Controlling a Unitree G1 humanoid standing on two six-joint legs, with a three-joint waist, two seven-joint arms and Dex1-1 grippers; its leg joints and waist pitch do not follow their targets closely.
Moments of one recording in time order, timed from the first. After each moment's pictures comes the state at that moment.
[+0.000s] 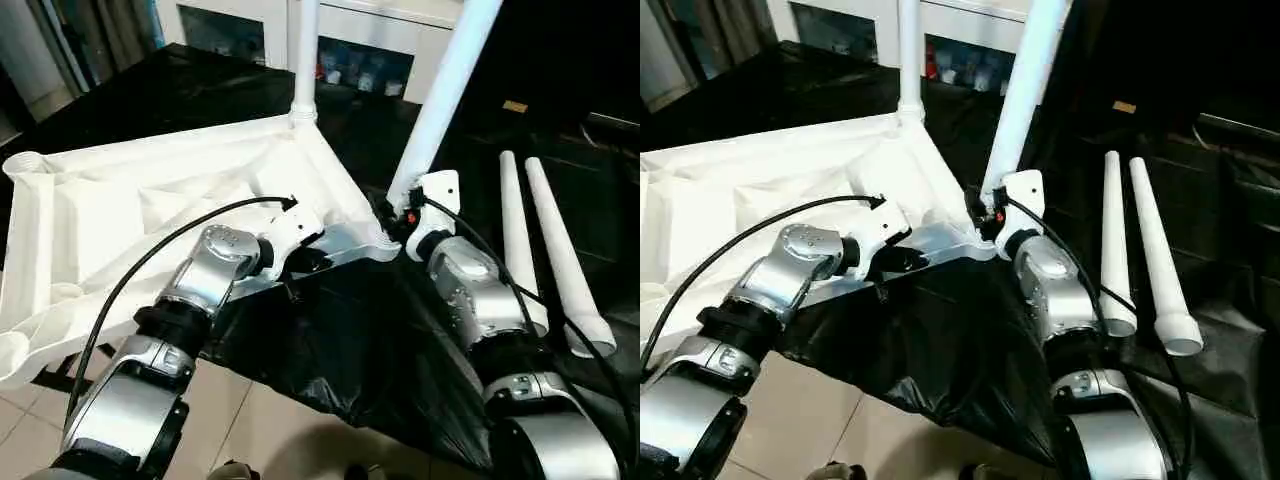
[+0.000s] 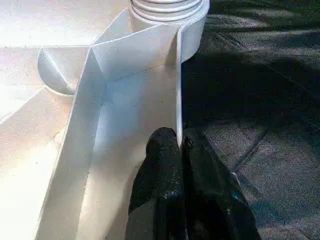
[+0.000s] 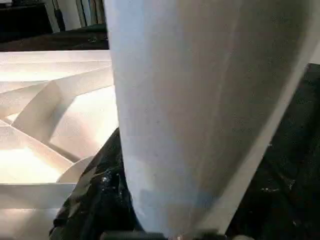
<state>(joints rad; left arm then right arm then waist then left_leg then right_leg) -0.75 0.24 -0.24 0.68 0.13 0.24 -0.94 -0.65 -0.07 -0.04 0.70 0.15 0.04 0.34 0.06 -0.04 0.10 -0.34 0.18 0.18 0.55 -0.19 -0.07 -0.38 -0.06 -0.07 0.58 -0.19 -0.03</state>
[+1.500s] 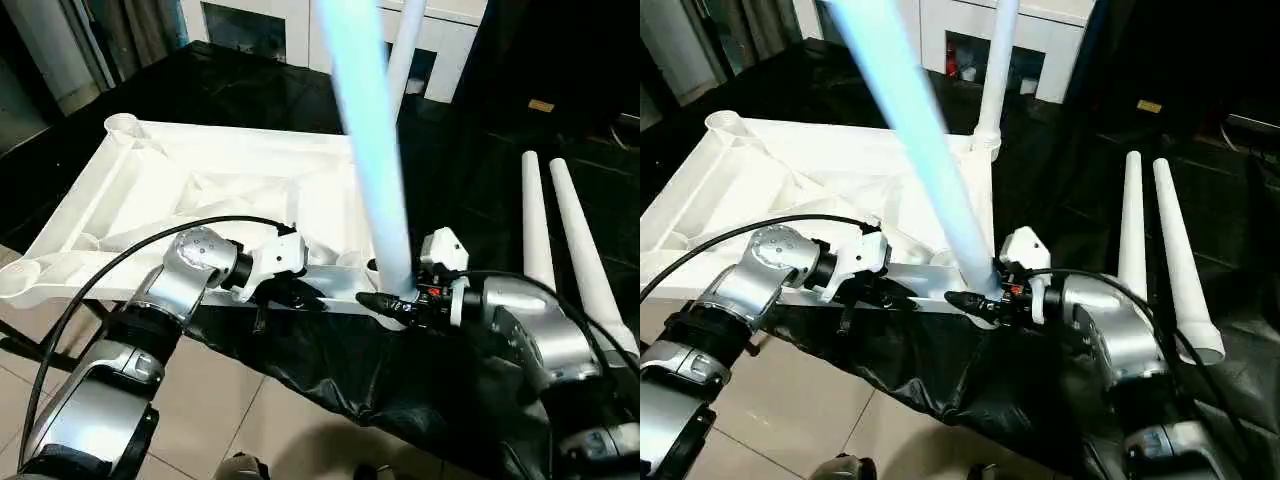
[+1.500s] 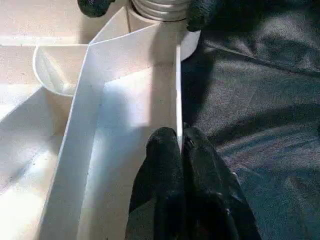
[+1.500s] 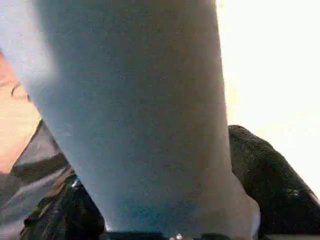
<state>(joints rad) -0.72 0.35 -0.30 0.71 0.09 -0.08 -1.36 -0.39 -0.36 0.13 0.36 0.23 0.15 1.08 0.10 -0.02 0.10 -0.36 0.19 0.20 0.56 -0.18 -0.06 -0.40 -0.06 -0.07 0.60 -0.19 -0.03</state>
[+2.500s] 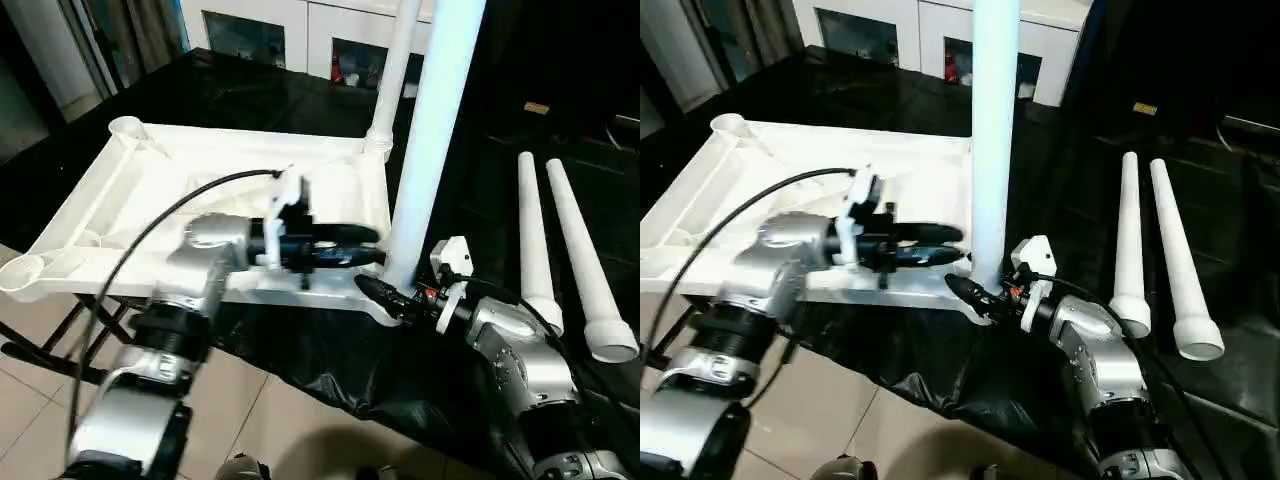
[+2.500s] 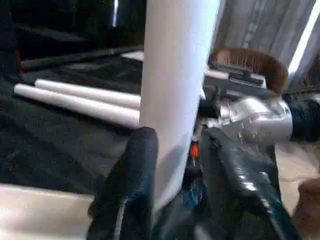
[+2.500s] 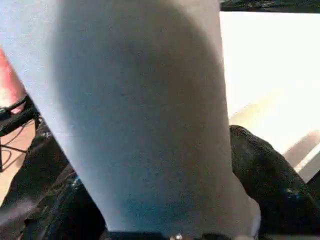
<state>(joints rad) -0.71 0.18 -0.10 0.50 -0.30 0.20 -1.35 -0.33 -0.24 0.04 0.41 0.29 0.11 0.94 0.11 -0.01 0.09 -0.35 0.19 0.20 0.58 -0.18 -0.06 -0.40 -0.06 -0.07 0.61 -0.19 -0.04</state>
